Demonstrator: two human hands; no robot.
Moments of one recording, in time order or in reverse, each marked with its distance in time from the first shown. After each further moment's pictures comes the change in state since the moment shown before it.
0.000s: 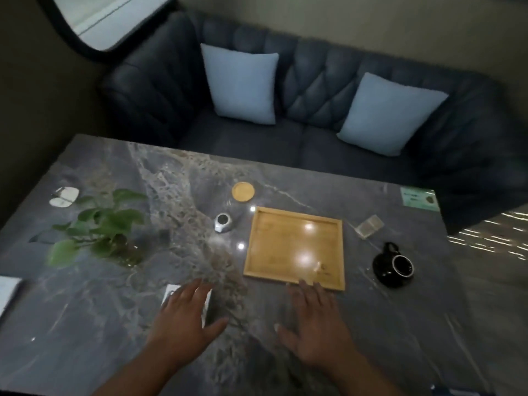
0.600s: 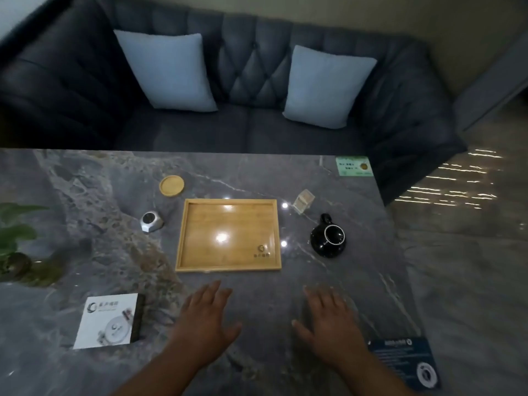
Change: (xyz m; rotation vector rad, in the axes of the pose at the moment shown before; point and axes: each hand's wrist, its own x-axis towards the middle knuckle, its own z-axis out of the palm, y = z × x) left_hand 0.012 0.167 0.076 0.154 -0.162 0.217; right_hand -0.078 0.163 0.036 0.105 -0.057 0.311
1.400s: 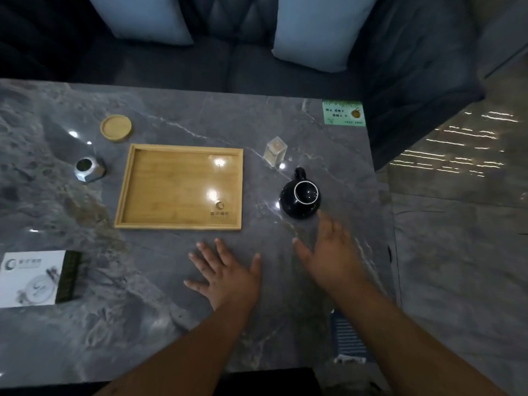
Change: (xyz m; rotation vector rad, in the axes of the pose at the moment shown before) left_hand 0.077 0.171 0.106 -0.316 0.043 -0.661; right_hand 0.062 0.085 -0.035 0.286 0.204 0.111
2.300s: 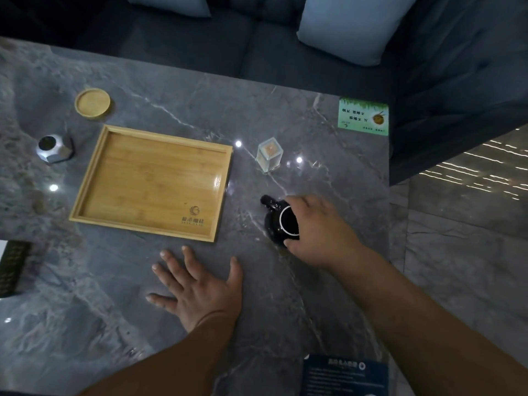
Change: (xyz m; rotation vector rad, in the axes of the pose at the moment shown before) left_hand 0.015 0.042 0.038 -0.012 0.350 -0.277; right_hand 0.132 0.022 -0.022 -0.197 -0.306 -0.425
